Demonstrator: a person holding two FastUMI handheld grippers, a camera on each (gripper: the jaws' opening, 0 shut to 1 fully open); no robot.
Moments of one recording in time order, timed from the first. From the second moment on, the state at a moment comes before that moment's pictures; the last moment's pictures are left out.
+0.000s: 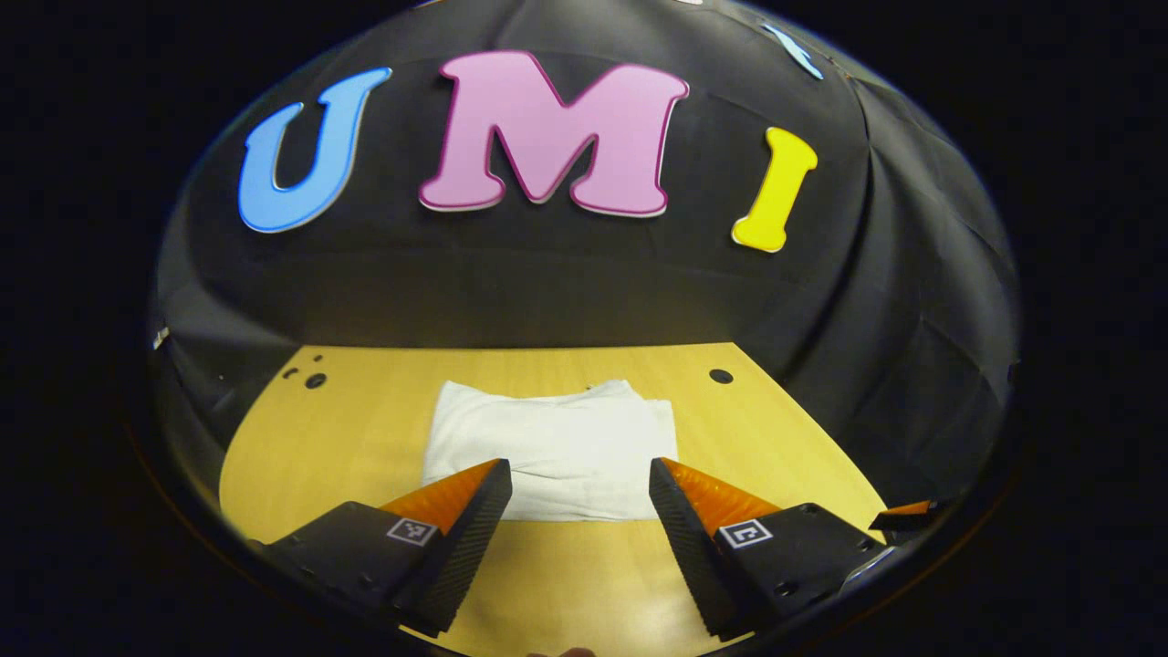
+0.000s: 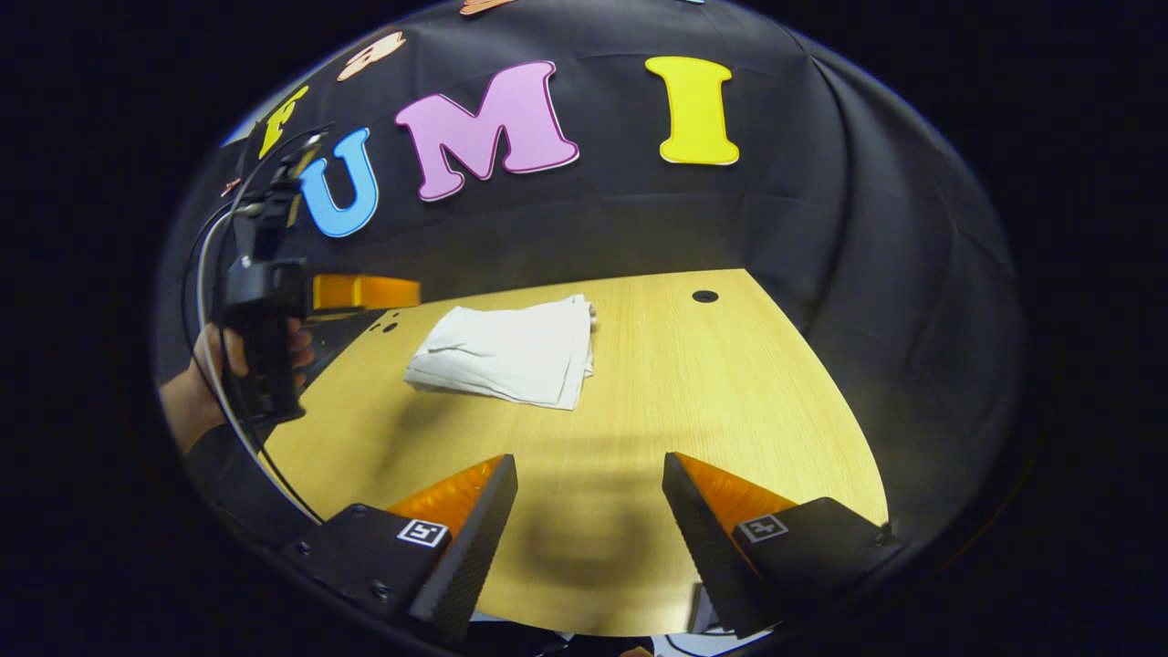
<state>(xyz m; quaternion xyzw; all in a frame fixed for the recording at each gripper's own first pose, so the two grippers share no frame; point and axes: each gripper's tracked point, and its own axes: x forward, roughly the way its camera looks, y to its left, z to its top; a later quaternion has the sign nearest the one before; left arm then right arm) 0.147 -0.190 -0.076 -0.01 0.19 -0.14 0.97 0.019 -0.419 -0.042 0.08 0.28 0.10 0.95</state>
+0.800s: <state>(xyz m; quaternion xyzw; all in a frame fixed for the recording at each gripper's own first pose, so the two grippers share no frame) -0.058 -0.049 -0.078 -0.09 0.15 -0.05 0.98 -0.084 -0.332 0.025 0.09 0.19 0.09 0.97</state>
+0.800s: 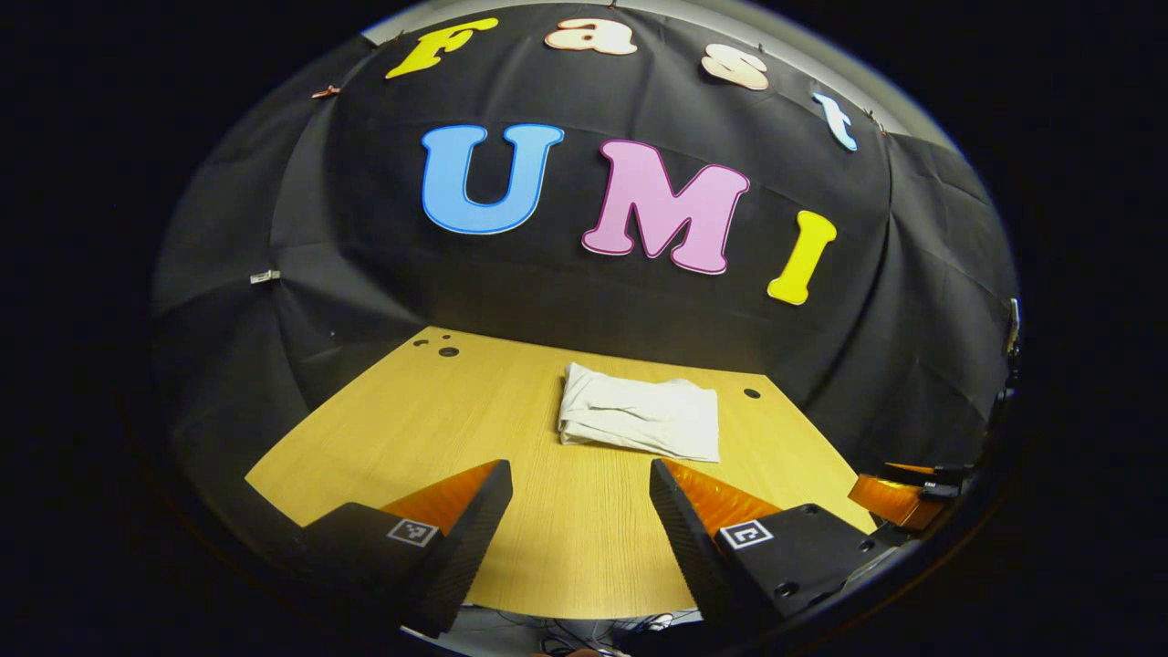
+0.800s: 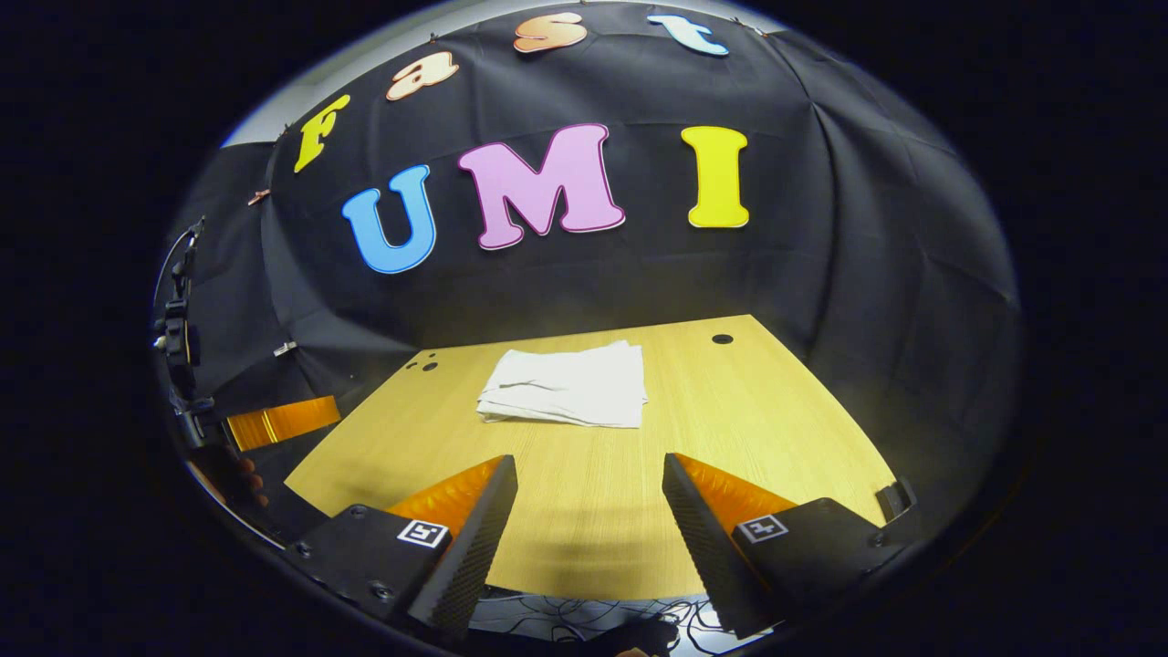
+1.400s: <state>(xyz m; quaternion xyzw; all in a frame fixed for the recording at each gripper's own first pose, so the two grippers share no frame) -0.075 -0.067 -0.082 -0.07 0.14 -0.07 0.99 -0.108 -0.318 0.016 0.09 0.21 0.10 0.97</state>
